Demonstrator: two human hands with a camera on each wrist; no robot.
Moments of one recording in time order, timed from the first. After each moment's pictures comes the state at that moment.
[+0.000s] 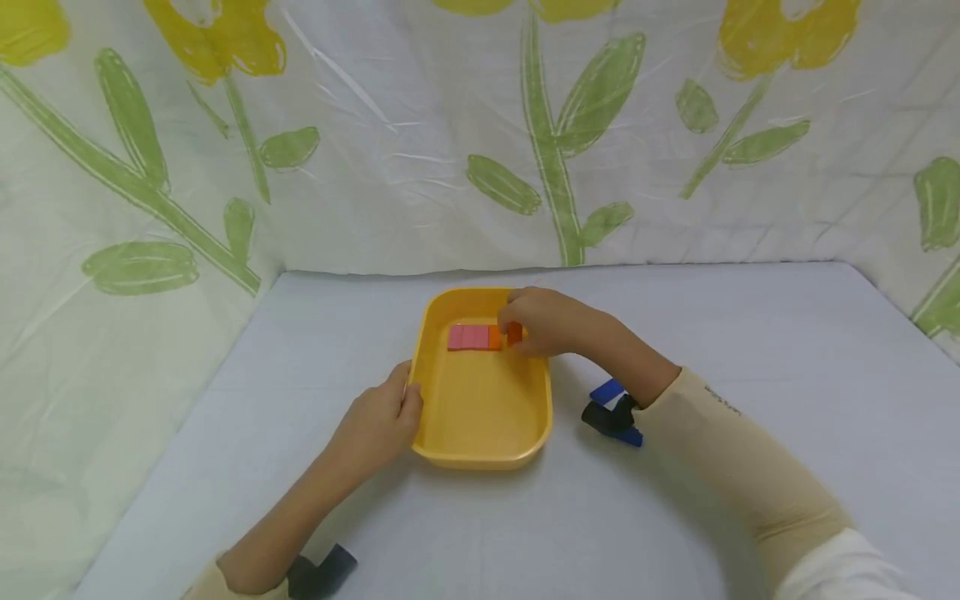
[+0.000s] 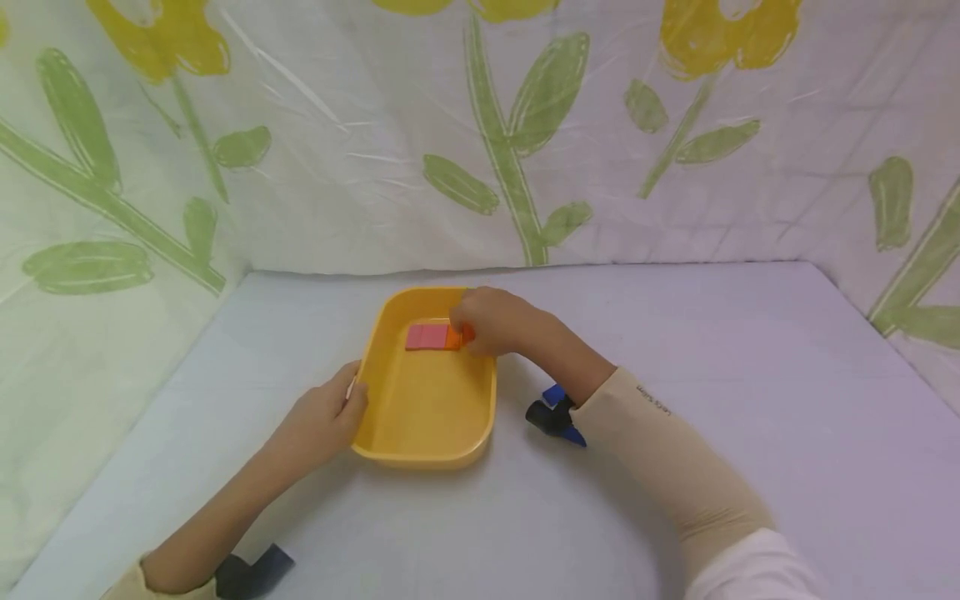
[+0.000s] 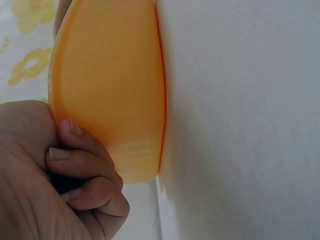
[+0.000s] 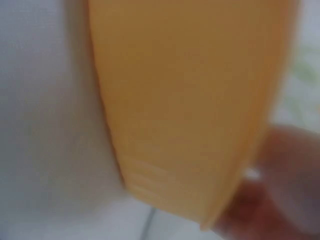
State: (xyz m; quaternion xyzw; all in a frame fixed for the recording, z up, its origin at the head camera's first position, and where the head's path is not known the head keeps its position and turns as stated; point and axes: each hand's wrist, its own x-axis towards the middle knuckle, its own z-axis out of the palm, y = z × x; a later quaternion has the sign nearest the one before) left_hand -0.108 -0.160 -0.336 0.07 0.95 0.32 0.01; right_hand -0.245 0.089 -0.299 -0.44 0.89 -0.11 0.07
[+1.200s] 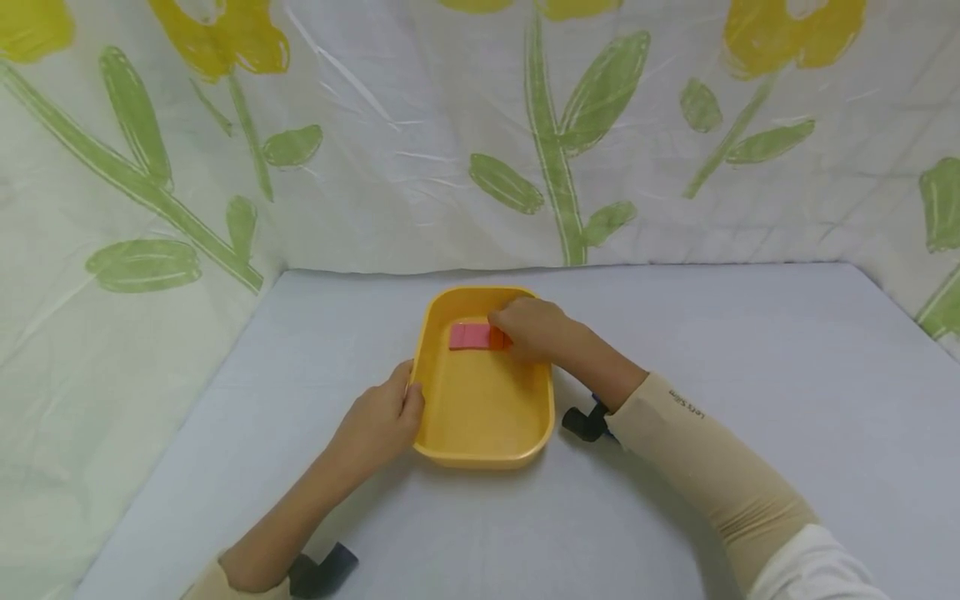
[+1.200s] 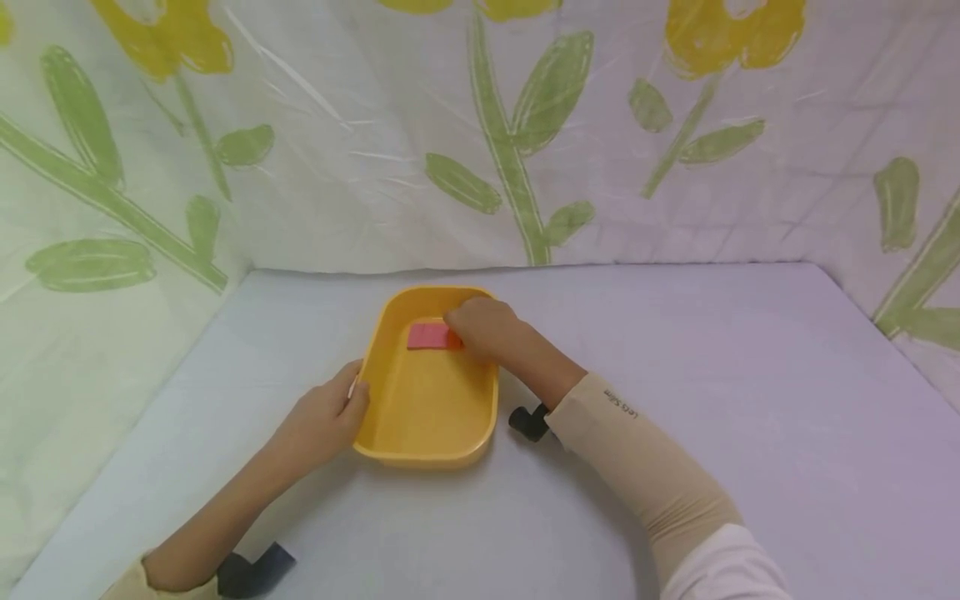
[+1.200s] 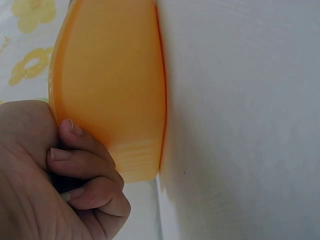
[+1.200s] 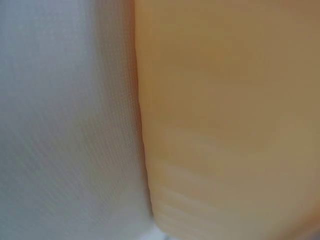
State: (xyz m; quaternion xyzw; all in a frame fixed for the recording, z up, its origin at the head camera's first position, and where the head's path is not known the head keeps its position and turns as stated) left_hand -0.108 -0.159 -0.338 0.07 0.95 0.31 0.01; right_hand -0.244 0.065 -0.321 -0.40 0.92 -0.03 0.02
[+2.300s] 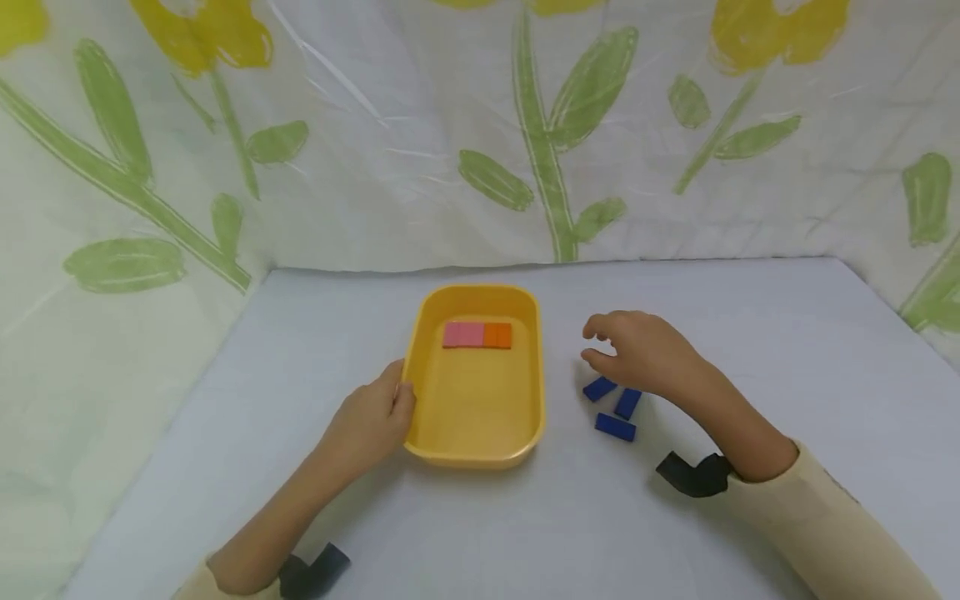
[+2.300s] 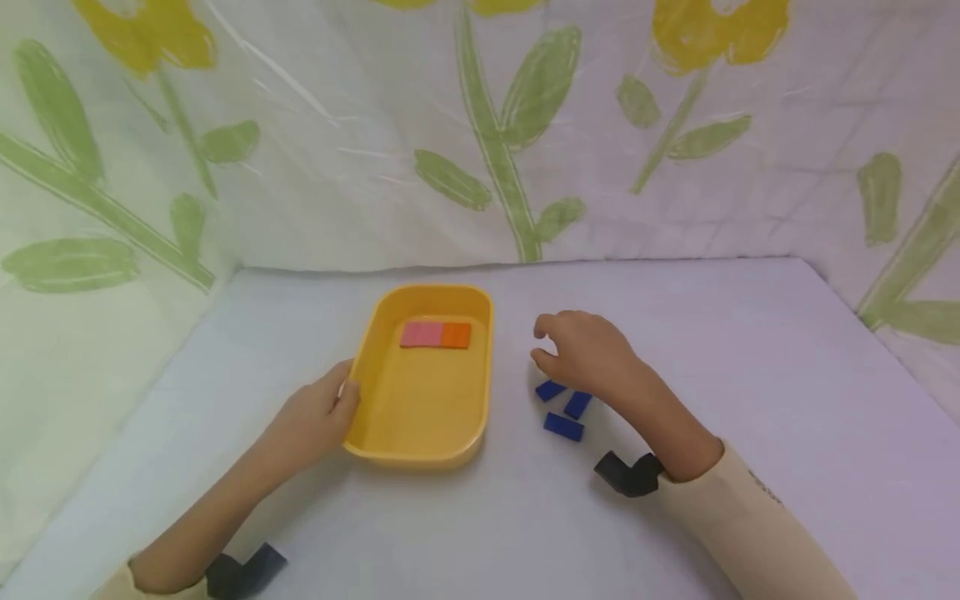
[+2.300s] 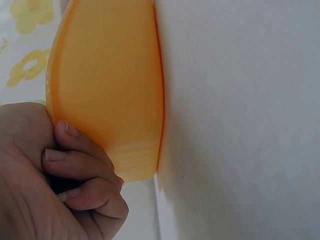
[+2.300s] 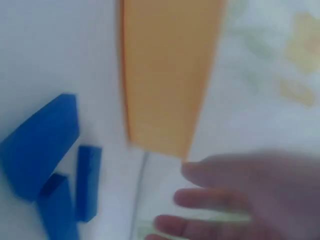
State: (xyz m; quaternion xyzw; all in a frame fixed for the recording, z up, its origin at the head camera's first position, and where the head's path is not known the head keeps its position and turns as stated) left_hand -0.108 -0.158 -0.337 0.06 0.95 0.30 0.03; right_hand -0.177 0.177 -0.302 -0.24 0.96 -0.15 0.02
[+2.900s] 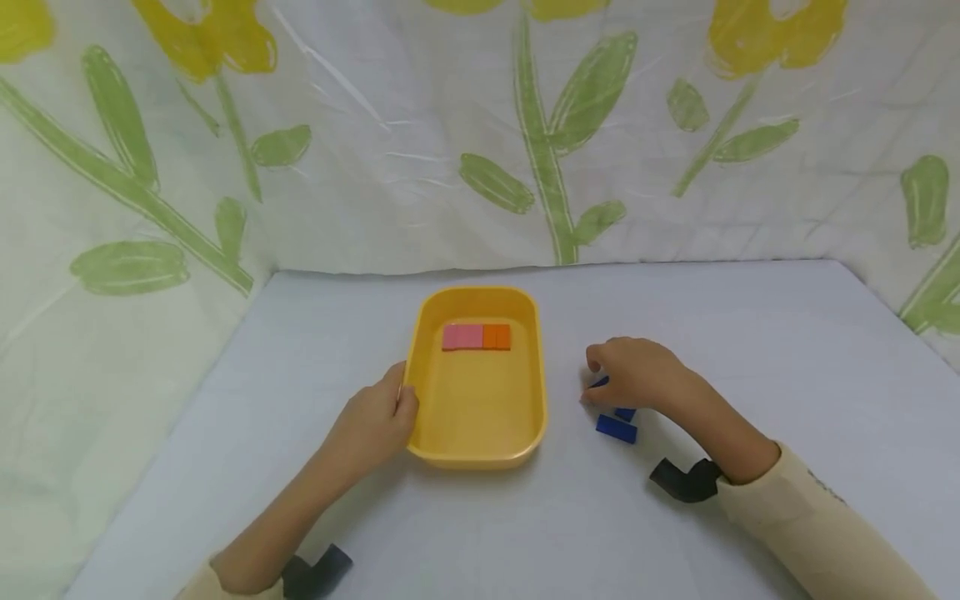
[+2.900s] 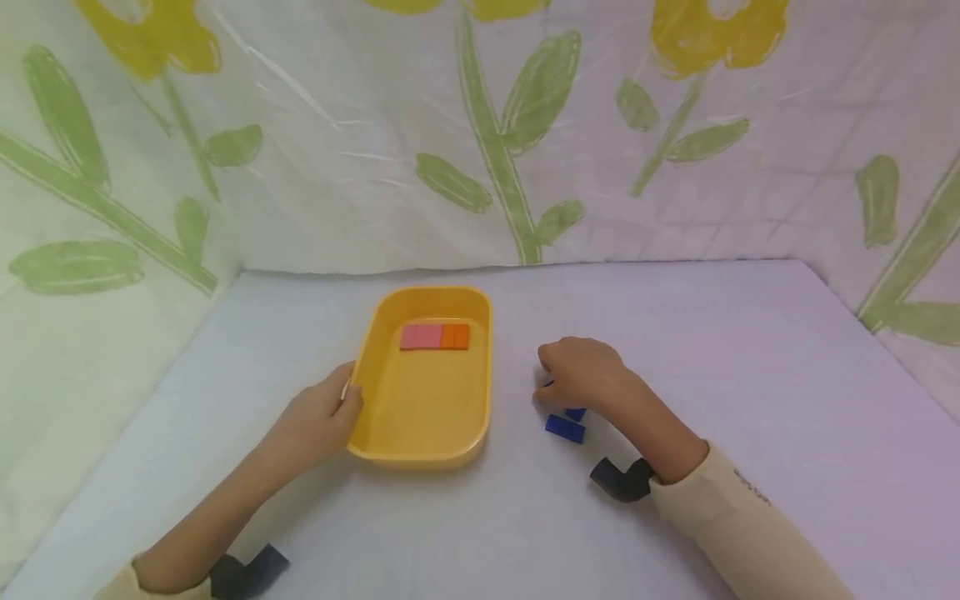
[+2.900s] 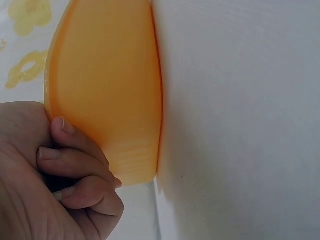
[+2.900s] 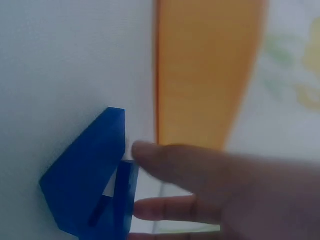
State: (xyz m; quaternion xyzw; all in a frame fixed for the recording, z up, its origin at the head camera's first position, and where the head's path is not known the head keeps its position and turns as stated) left_hand -0.106 -0.155 -0.332 0.06 0.95 0.31 0.03; right_hand -0.178 0.175 -0.319 -0.22 0.96 -0.08 0.14
